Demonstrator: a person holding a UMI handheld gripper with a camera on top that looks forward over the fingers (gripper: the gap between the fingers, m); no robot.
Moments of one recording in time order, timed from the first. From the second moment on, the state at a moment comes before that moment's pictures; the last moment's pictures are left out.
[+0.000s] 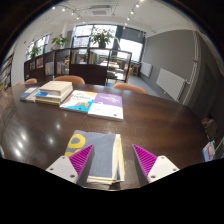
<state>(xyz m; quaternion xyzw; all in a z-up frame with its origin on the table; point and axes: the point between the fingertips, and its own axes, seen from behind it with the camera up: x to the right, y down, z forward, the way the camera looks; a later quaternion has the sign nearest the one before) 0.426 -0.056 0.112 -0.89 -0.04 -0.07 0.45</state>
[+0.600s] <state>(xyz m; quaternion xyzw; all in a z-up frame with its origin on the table) 0.303 -0.234 0.237 -0.85 -0.02 -0.02 0.52</state>
